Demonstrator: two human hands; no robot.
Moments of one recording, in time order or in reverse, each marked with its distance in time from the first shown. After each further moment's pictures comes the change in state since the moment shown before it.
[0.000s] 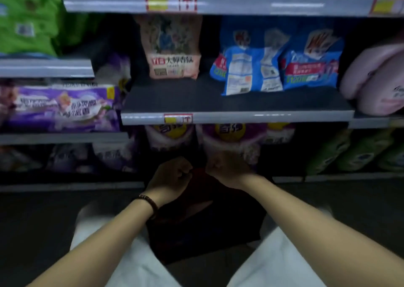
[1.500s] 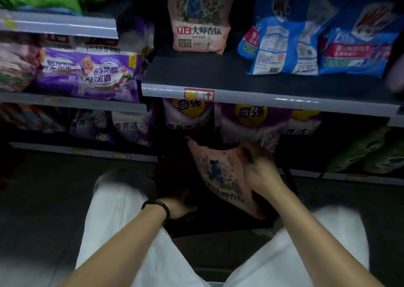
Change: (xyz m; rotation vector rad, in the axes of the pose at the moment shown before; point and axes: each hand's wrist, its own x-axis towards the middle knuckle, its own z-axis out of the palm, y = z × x) left_hand -0.080 -0.067 0.059 0.153 -0.710 -0.491; right_hand -0.040 0.024 0.031 0.173 0.313 -0.053
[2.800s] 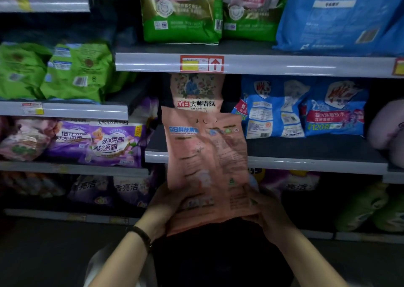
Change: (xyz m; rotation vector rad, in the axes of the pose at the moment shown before) left_hand -0.047 0.074 -0.147 -1.243 0.517 0.434; right_hand 0.056 -0.018 -0.034 0.895 -0.041 0.470
